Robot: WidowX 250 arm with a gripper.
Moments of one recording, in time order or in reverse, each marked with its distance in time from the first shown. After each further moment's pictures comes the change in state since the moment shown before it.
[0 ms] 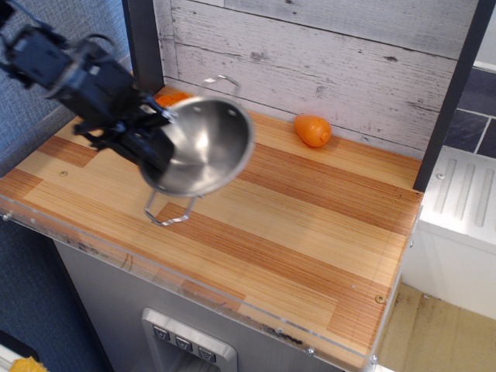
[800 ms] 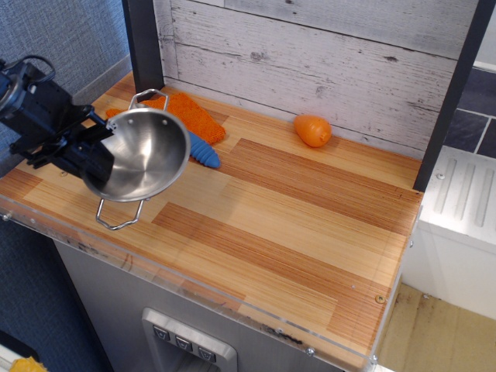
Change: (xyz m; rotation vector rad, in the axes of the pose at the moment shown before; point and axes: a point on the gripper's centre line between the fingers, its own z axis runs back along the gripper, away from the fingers) arm -0.009 0.062 0.012 0.123 -0.057 0.172
